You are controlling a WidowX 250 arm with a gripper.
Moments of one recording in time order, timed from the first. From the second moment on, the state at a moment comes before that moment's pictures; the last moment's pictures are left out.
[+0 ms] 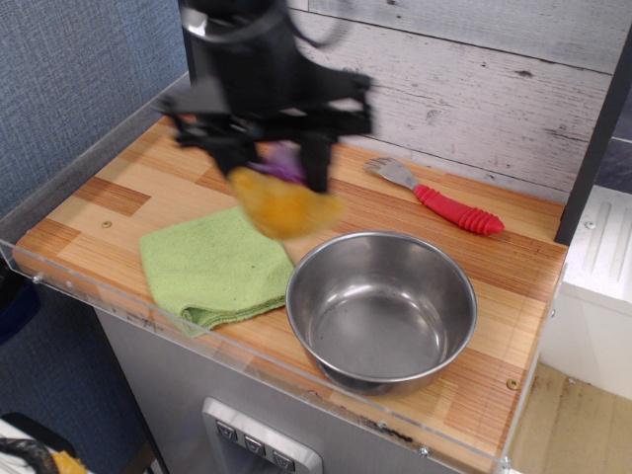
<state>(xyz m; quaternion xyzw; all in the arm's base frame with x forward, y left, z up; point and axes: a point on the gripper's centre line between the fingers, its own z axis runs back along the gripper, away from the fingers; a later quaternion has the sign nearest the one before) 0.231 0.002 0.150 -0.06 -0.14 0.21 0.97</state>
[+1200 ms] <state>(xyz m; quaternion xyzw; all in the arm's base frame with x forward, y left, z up) 0.224 0.160 0.106 -0.01 -0.12 0.38 0.92</state>
